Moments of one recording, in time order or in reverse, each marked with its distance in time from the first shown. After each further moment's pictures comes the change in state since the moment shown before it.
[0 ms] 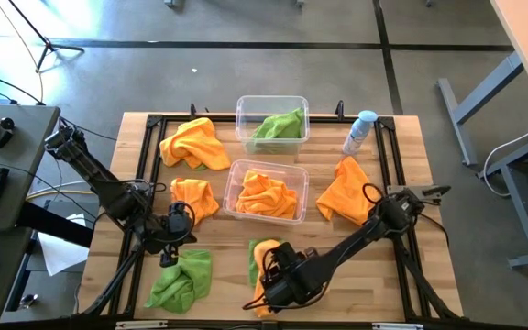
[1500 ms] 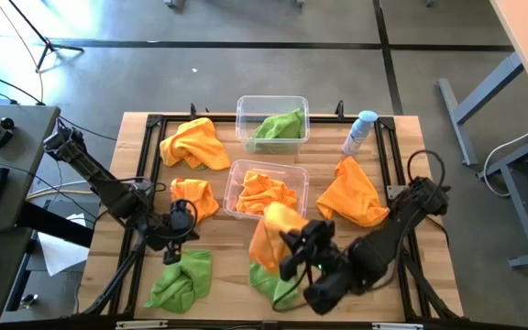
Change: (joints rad) left arm 0.042 0.000 0.001 0.006 -0.006 0.027; right arm 0.085 -0.361 -0.001 0.081 0.648 -0.220
